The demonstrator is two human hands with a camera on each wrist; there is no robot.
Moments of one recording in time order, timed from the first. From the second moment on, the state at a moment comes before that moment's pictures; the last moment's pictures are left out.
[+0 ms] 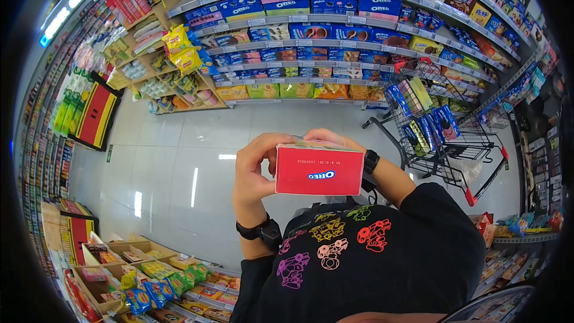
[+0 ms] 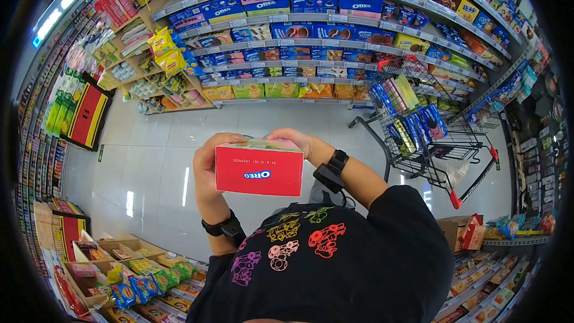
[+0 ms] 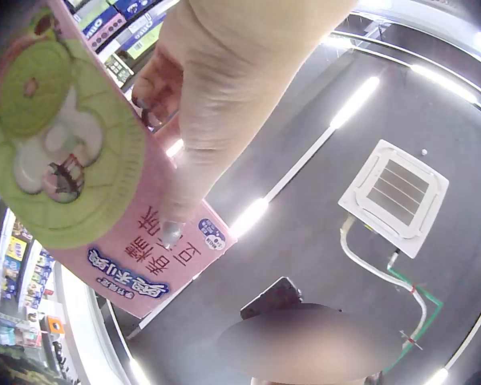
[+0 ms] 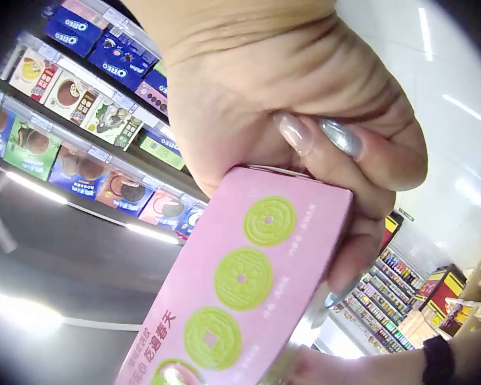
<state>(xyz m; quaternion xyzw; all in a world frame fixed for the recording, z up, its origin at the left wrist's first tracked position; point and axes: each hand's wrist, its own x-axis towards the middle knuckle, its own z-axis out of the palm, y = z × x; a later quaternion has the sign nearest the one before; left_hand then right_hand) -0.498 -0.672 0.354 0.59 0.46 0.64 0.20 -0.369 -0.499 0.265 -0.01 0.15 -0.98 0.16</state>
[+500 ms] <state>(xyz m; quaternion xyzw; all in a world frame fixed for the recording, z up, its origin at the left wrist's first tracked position) -0.504 -0.631 0.351 0.57 0.48 0.62 0.22 -0.352 -0.489 0.300 0.11 0.35 -0.93 0.03</state>
